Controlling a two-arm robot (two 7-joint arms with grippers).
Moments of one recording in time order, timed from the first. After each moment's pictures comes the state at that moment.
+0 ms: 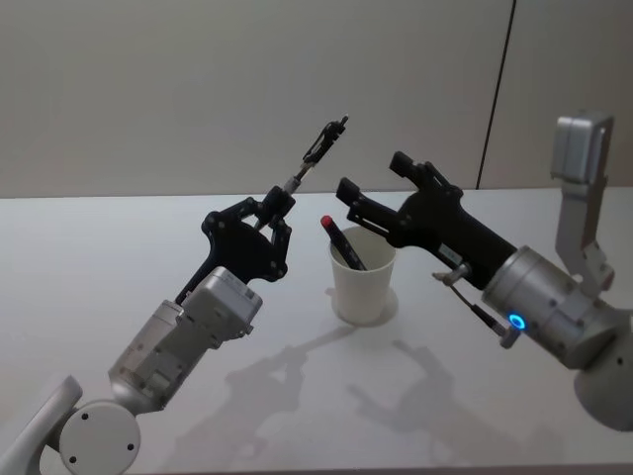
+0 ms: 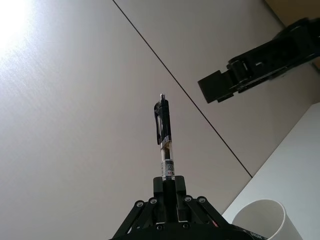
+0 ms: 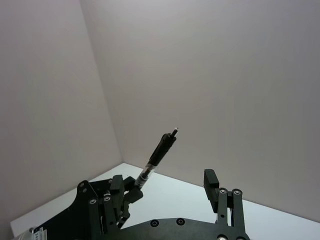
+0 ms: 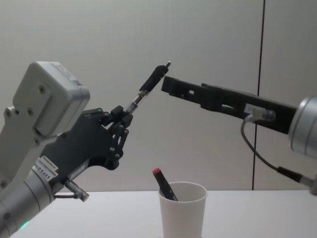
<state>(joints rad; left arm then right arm) -0.19 0.35 0.37 -1.41 0.22 -0.52 0.00 0.17 0.10 -0.23 -1.62 0.40 0.12 0.54</state>
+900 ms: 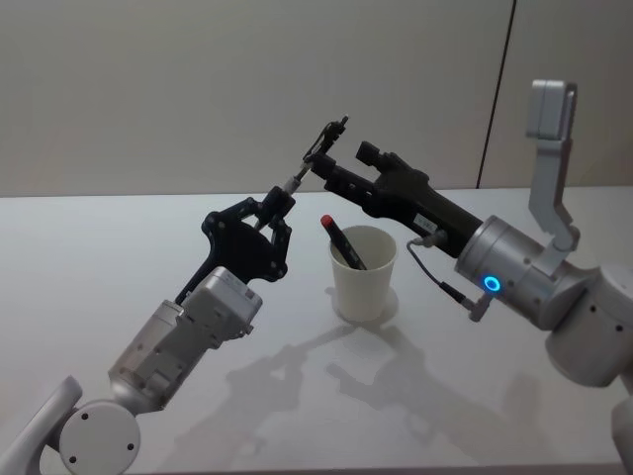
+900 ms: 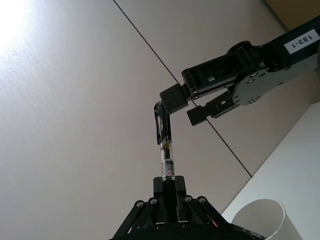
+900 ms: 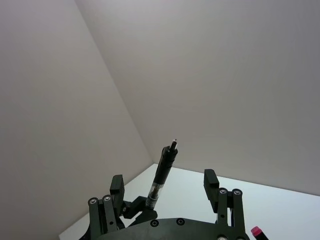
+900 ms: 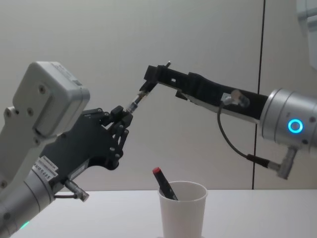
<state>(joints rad) -0.19 0.35 0.37 -1.41 0.22 -0.52 0.00 0.30 0.05 -0.24 -1.48 0.56 0.25 0.58</state>
